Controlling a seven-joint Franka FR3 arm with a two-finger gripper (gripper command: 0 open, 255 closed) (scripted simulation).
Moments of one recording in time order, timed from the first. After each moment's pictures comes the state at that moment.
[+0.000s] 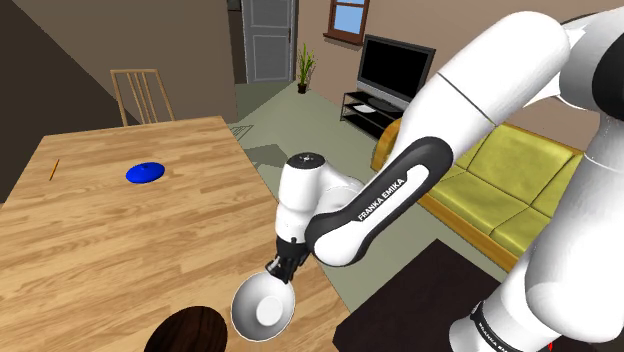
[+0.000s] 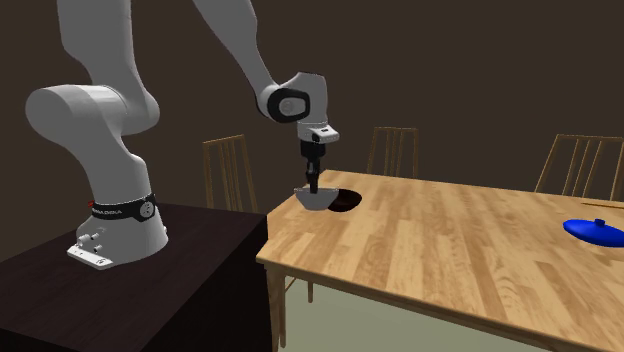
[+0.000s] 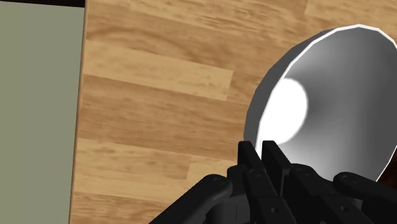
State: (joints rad) arm 0.10 0.17 0.53 -2.46 -0.03 2.66 0.56
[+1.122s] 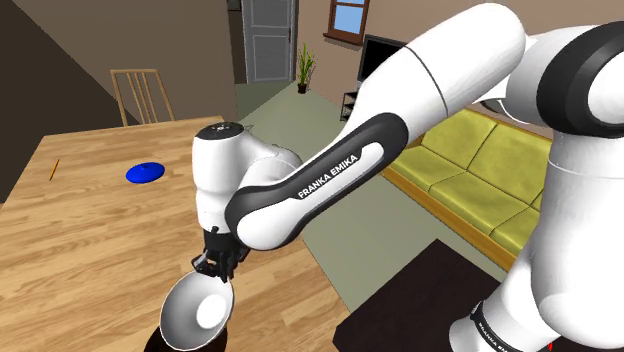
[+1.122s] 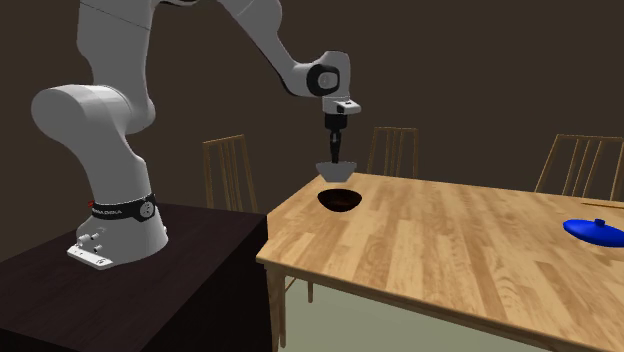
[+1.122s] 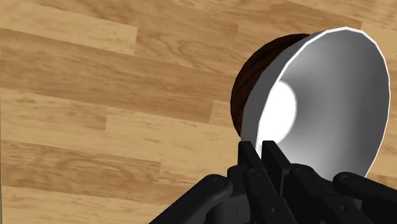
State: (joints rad) arm 0.25 0.36 0.54 -1.99 -0.16 2.36 0.79
